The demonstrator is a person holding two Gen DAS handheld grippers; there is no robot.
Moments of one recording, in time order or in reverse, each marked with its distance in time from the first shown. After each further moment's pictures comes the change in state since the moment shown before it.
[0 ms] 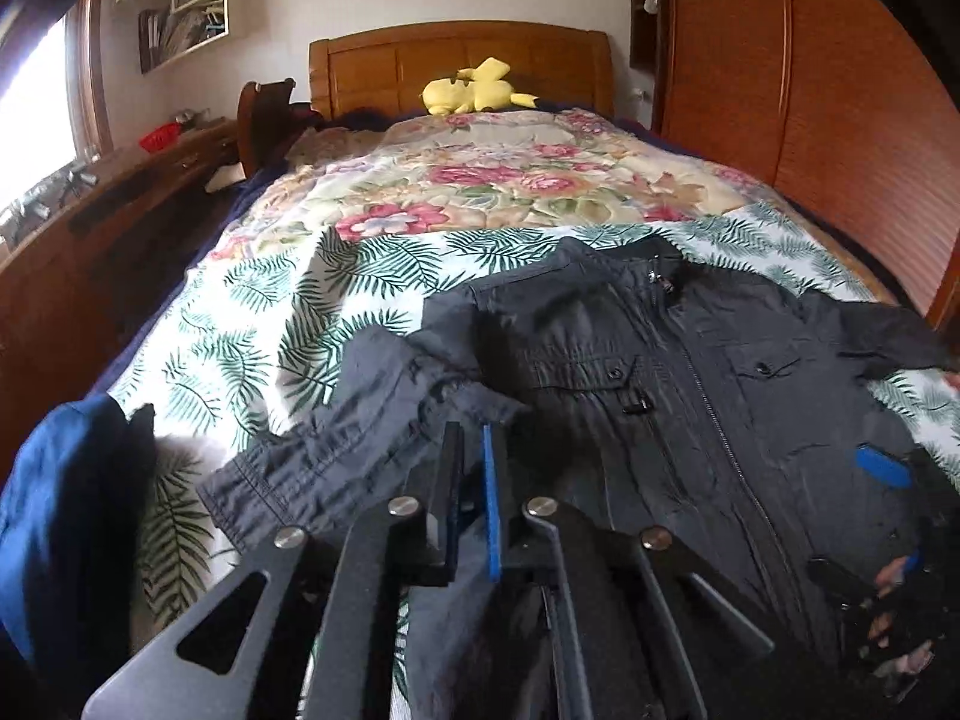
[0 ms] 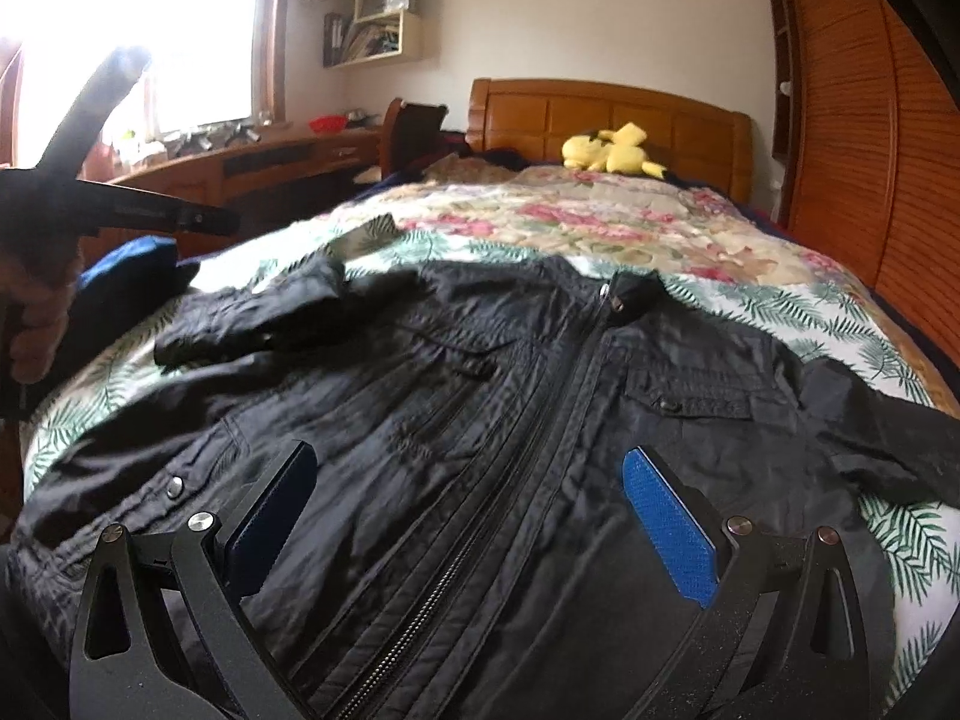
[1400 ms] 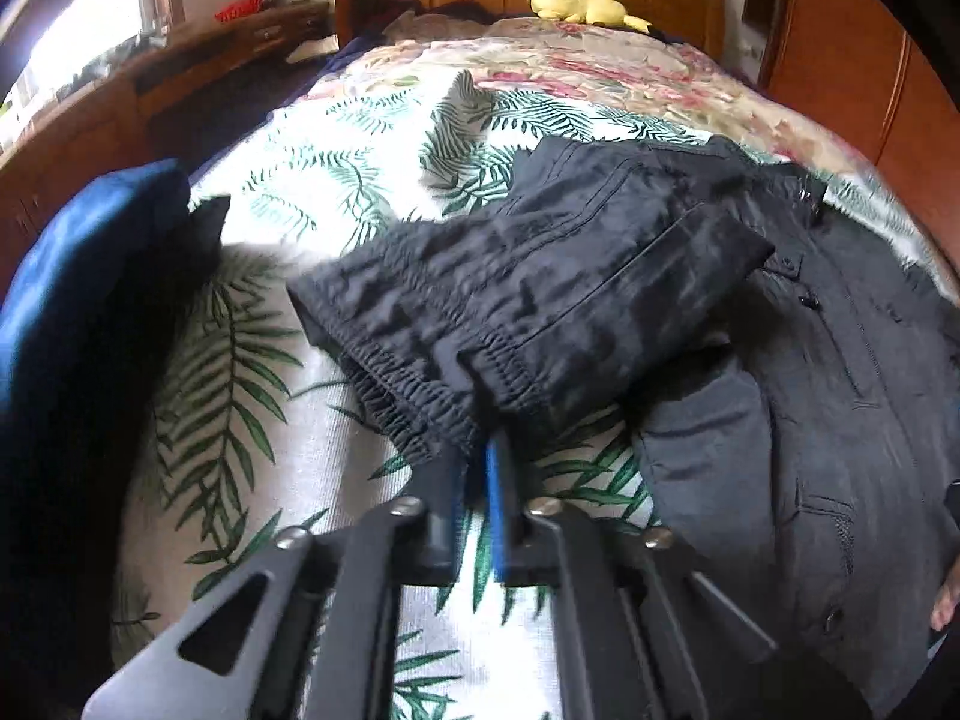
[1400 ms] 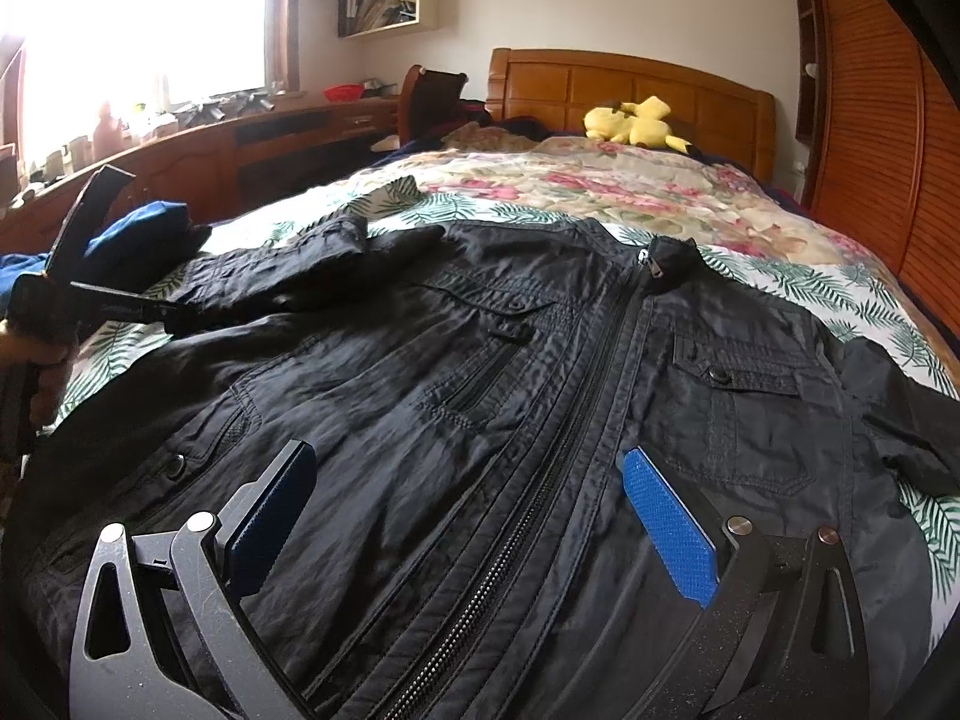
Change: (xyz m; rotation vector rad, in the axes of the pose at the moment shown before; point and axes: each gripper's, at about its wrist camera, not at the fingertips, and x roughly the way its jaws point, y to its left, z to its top) left arm 0.046 0.082 -0.077 -0.142 0.202 0.154; right arm 0.022 0.014 -0.007 -0.013 0.064 0.034
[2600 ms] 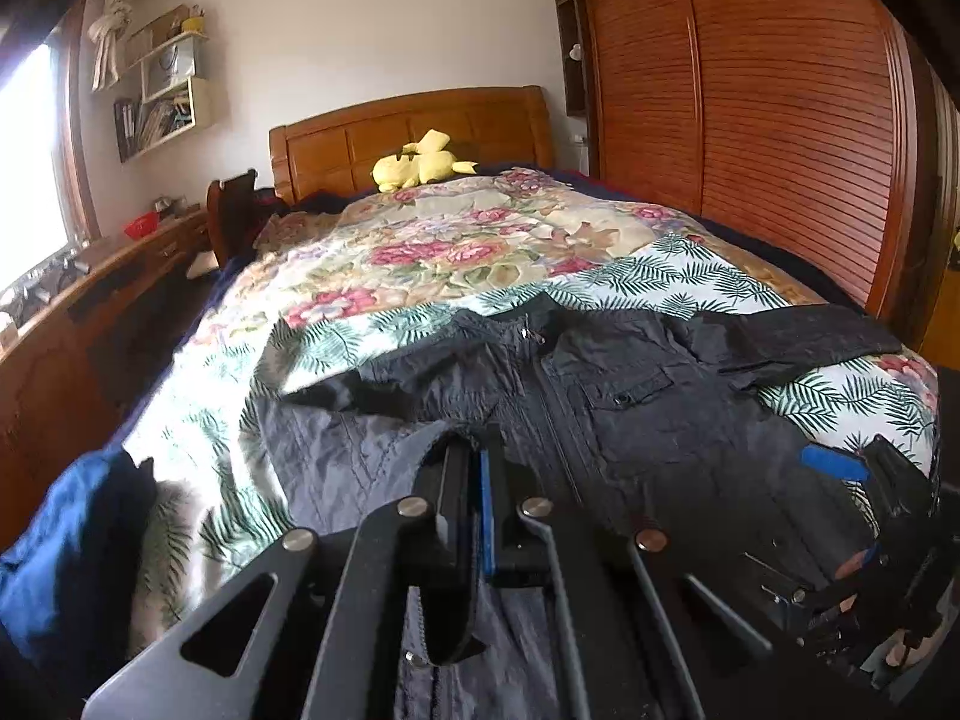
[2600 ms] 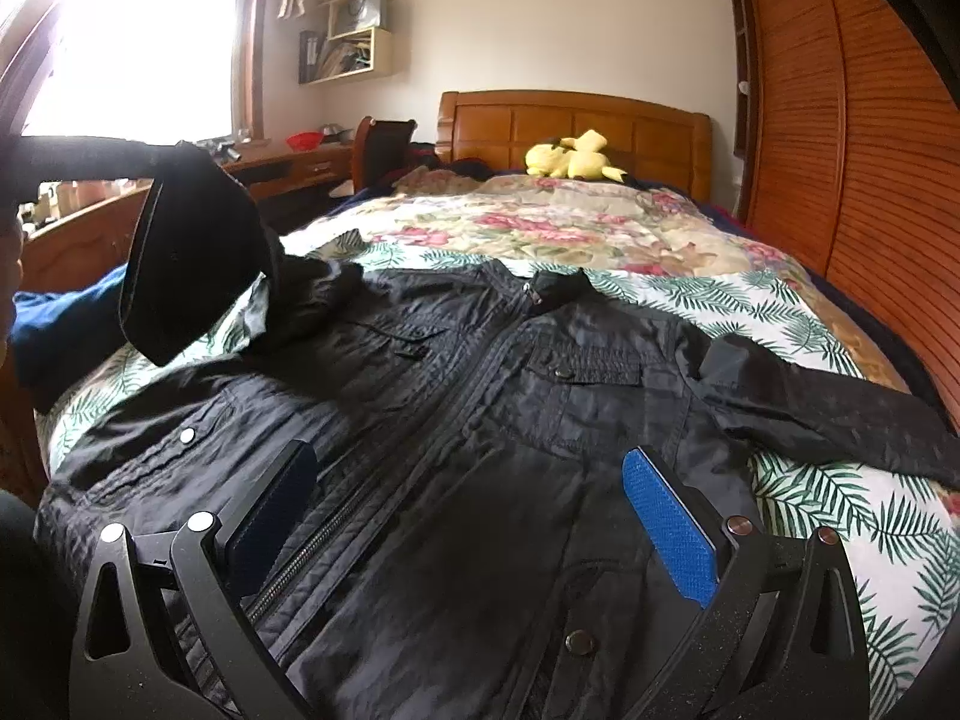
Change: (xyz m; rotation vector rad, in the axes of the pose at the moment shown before) left arm -0.190 -0.186 0.007 0.235 -0.346 -0.186; right arm -0.115 -0.058 -0.019 0.043 -0.083 -0.086
